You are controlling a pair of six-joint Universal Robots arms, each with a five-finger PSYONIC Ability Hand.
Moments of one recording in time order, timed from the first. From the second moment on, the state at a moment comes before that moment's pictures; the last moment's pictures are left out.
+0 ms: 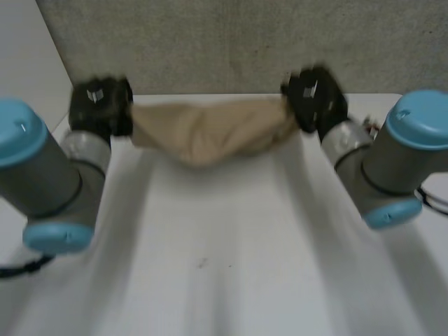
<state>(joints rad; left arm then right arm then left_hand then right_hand) 4.29 -1.89 -1.58 3.54 -1.73 3.28 2.00 -1.04 1.33 -0.37 1.37 2.51 1.14 1.20 1.19 1.21 0.97 0.99 1.18 1.18 1.19 0.96</state>
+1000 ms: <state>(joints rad) 4.35 -1.62 -2.04 3.23 -1.51 3.44 1.83 -1.31 1.85 -0.11 1.16 2.67 0.60 0.60 0.60 0.60 0.41 0.44 0.50 0.49 0.50 0.33</state>
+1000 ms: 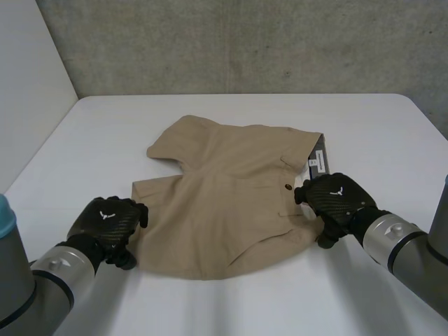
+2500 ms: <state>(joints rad) 4.41 -1.58 -2.08 3.29 -1.50 3.46 1.72 -1.28 1.86 0.10 1.23 2.56 0.52 0.51 0.52 0.50 0.32 0.98 1.18 1.18 1.19 0.99</state>
